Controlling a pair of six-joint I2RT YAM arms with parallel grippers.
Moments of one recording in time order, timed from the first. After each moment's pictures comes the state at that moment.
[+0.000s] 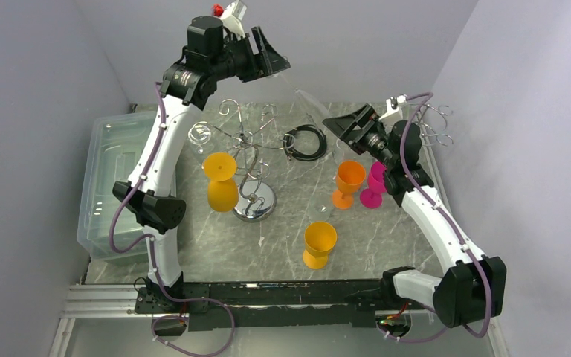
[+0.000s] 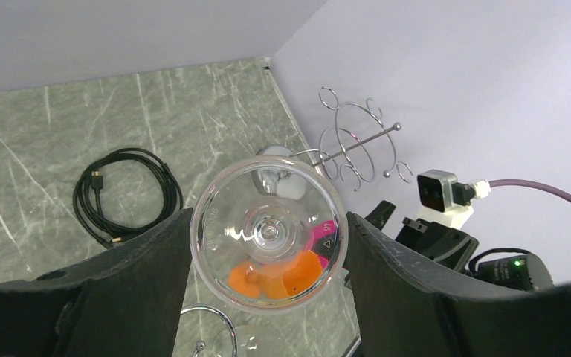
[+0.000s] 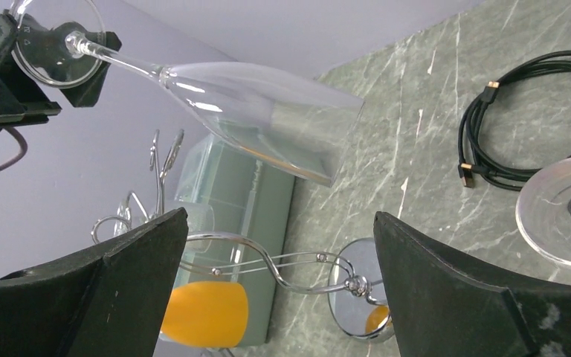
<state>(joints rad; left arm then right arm) -0.42 1.96 2.48 -0.72 0.38 -0.60 0.21 1.16 0.95 0.15 -0.39 0.92</state>
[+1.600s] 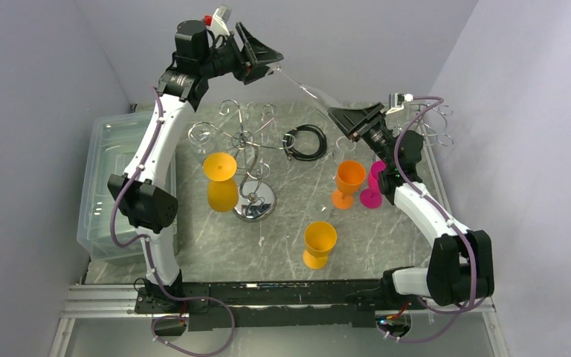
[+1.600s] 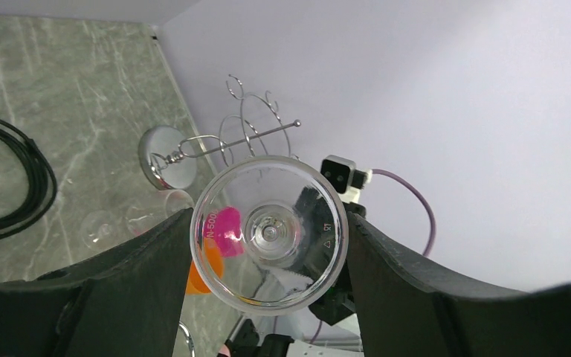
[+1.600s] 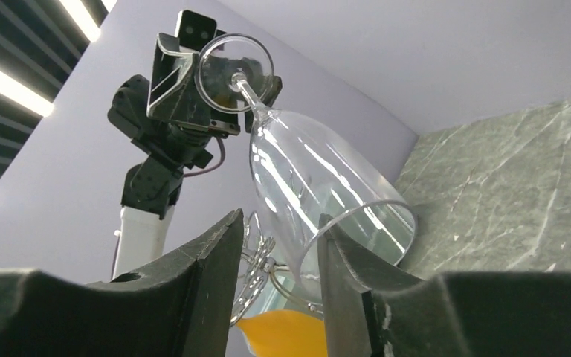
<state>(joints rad) -0.30 1.93 2.23 -0.38 0.70 -1.00 0.17 1.29 0.82 0.84 -0.54 1.27</state>
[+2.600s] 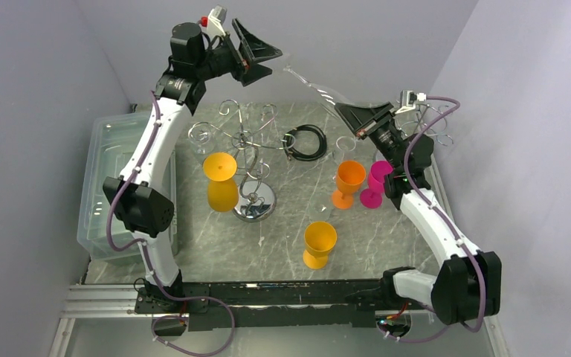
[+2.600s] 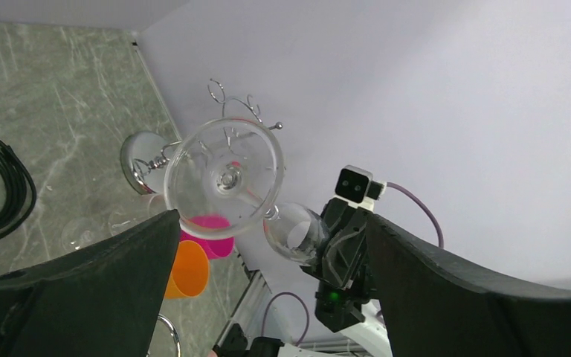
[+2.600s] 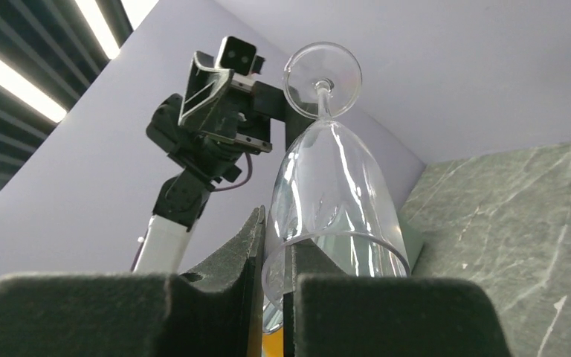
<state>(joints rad) -0.29 1.89 2.13 -0.25 0.74 -1.08 0.17 1.20 0.84 0.81 -0.49 1.26</state>
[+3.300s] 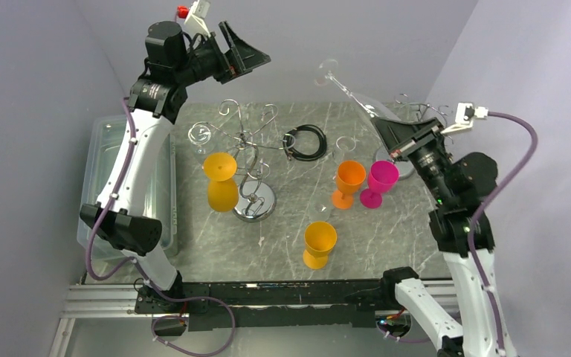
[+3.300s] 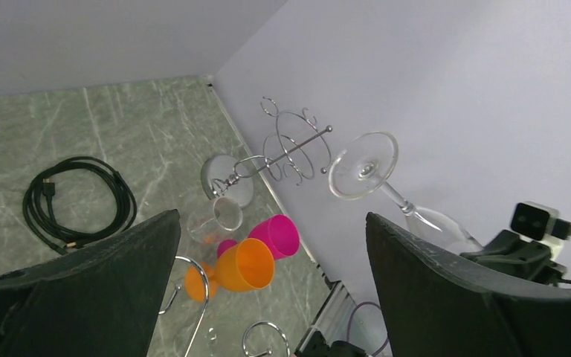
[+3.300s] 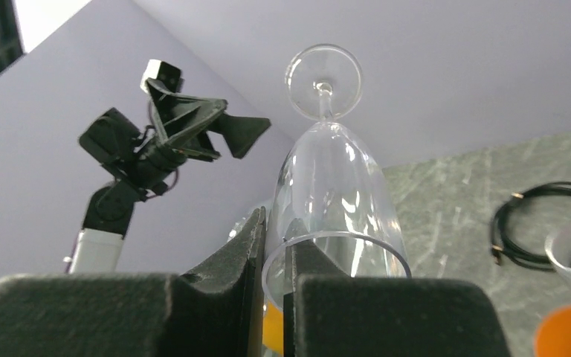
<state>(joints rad) -0.29 1.71 2.12 -0.45 0.60 -0.76 0.16 0.76 1.14 -0.11 -0.30 0.90</state>
